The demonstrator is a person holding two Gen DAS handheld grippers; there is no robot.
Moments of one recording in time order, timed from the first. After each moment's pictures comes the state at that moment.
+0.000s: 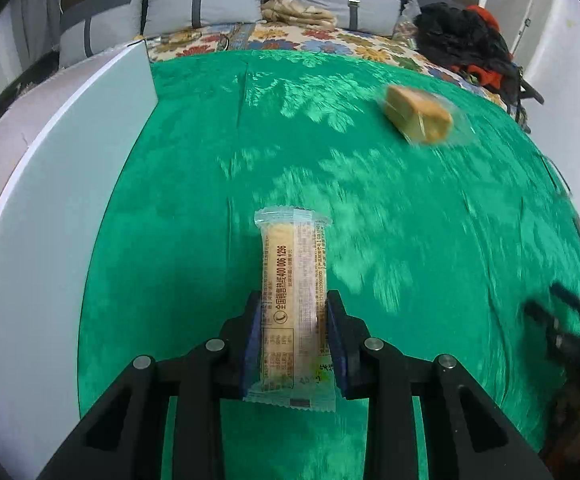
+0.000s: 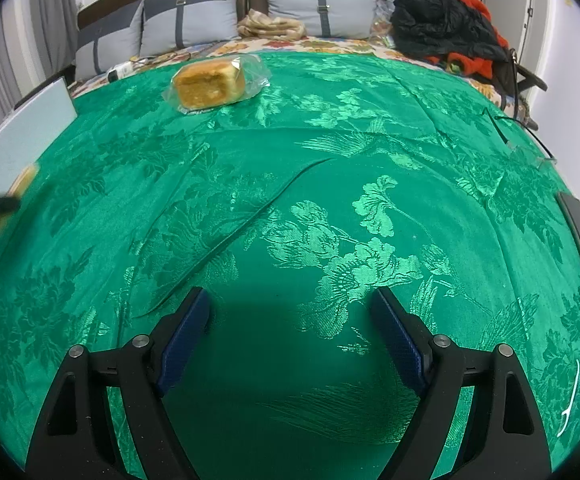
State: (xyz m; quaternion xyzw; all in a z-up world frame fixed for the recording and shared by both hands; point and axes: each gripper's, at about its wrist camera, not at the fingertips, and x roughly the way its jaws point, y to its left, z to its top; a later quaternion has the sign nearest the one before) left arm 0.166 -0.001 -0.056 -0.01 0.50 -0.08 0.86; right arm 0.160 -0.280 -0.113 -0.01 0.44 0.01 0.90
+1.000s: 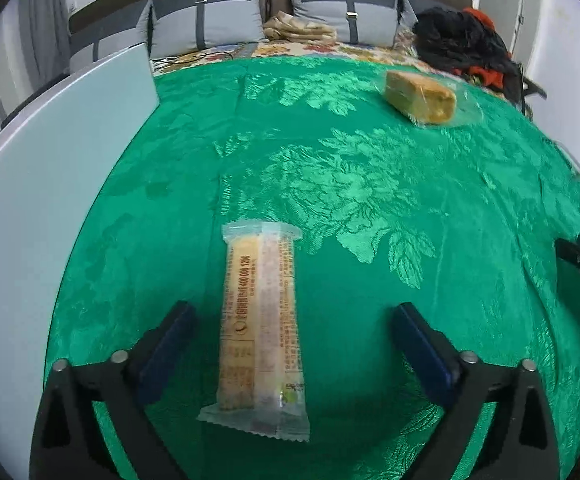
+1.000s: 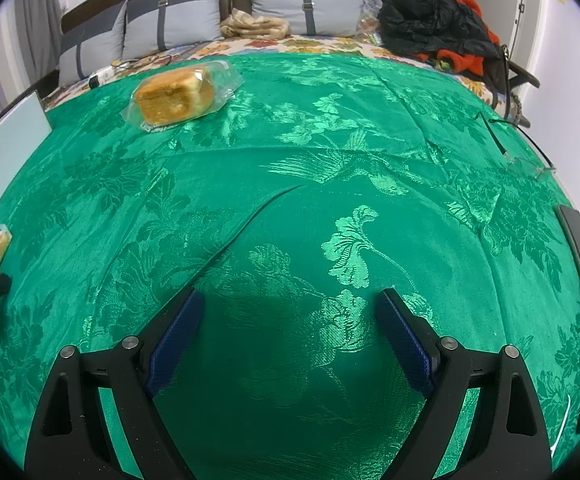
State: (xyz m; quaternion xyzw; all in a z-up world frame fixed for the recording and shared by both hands) left arm 0.159 -0.016 -0.099 0.02 0.46 -0.05 0.89; right arm 0.195 -0.298 -0.114 0.00 0.44 -0.01 0.90
